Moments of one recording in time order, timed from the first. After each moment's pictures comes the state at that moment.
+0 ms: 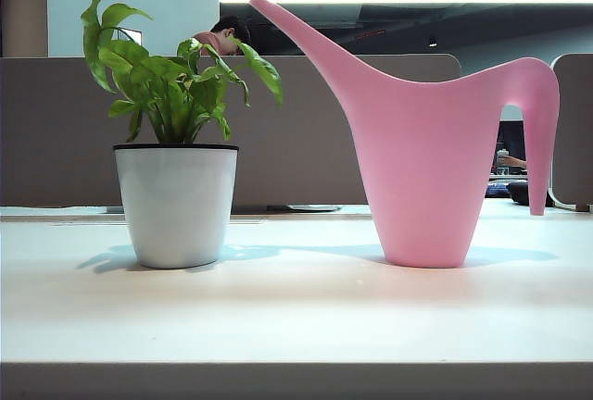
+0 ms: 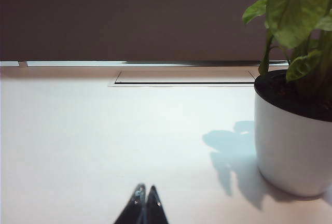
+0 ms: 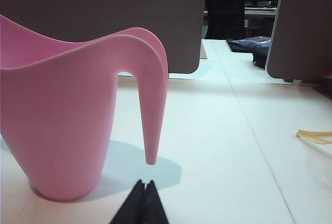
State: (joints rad) left arm 0.04 0.00 0.00 0.03 0.02 0.03; right arm 0.12 0.00 0.01 0.06 0.10 -0.05
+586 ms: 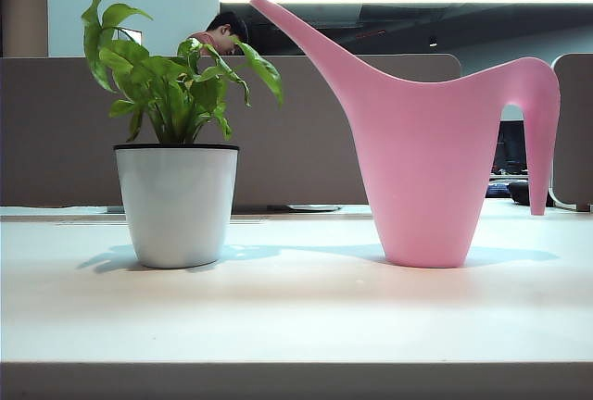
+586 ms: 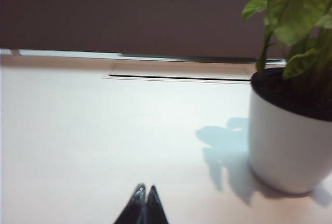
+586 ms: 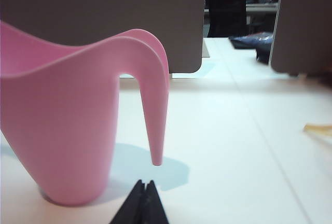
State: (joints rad) left arm 0.04 0.00 0.01 0.00 0.04 -0.03; right arm 0.12 0.00 0.01 0.06 0.10 0.01
